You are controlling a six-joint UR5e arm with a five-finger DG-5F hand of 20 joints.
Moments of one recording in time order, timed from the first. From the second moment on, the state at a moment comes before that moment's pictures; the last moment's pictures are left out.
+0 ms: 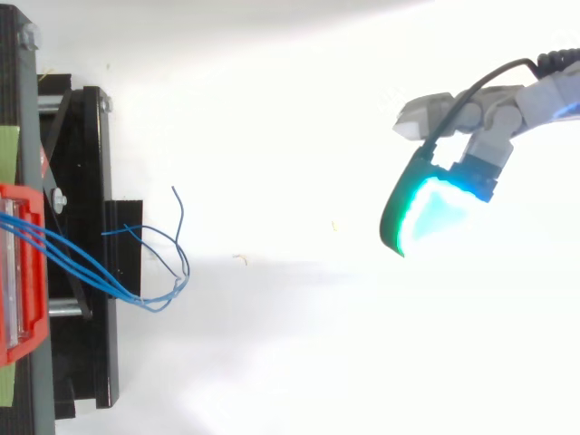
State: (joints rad) arm 0.02 -1.83 -1.56 -2.98 -1.59 -0.09
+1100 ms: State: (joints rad) arm 0.05 -2.14 -1.56 -2.52 -1.45 -0.12
